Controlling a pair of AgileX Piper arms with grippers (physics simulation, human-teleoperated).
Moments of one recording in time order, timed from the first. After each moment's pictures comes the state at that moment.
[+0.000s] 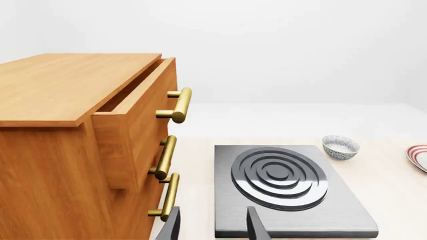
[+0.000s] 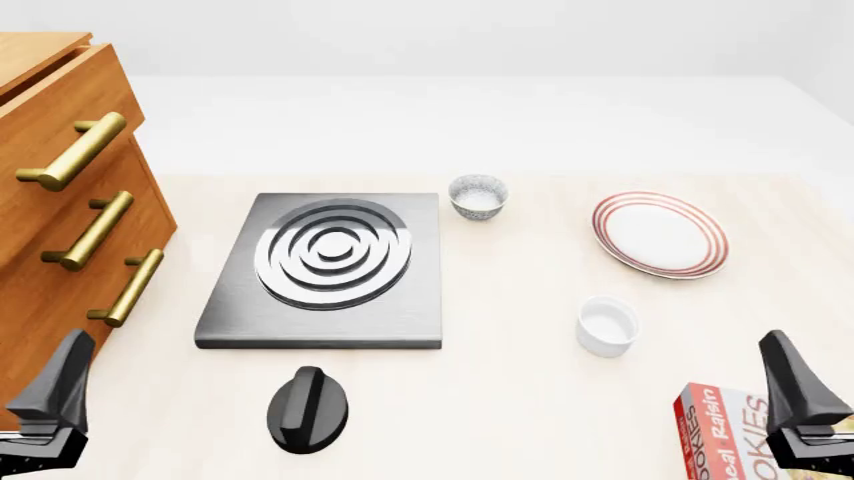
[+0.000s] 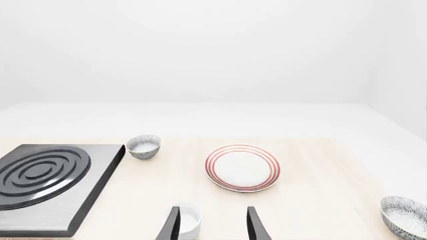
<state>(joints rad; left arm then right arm) 0.00 0.00 0.00 0.00 0.00 0.00 0.00 0.00 0.00 0.00</state>
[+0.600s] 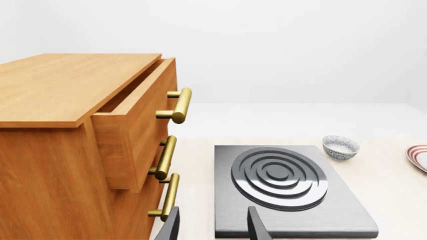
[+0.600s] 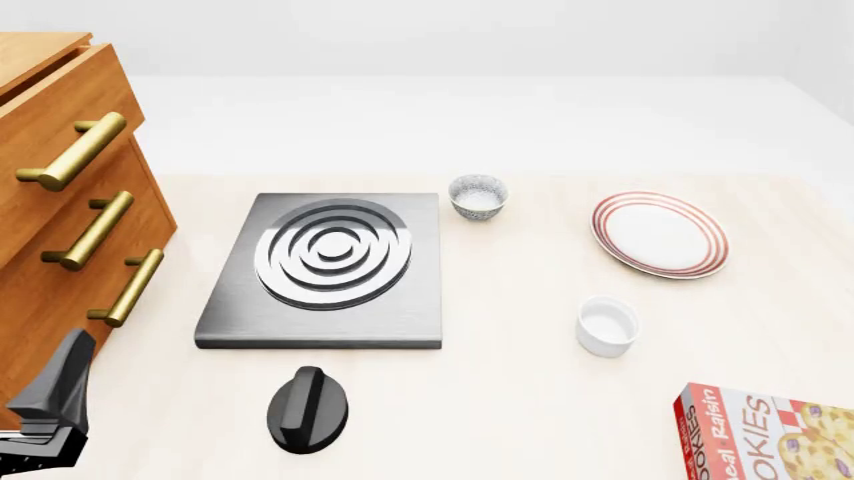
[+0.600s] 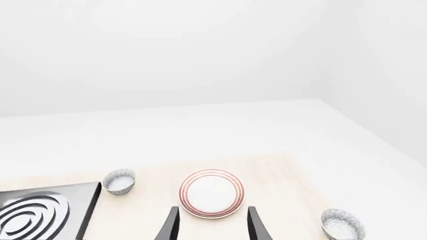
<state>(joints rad) 0.00 0.01 0.00 0.00 0.00 -0.16 0.20 -0.61 0.44 0.00</state>
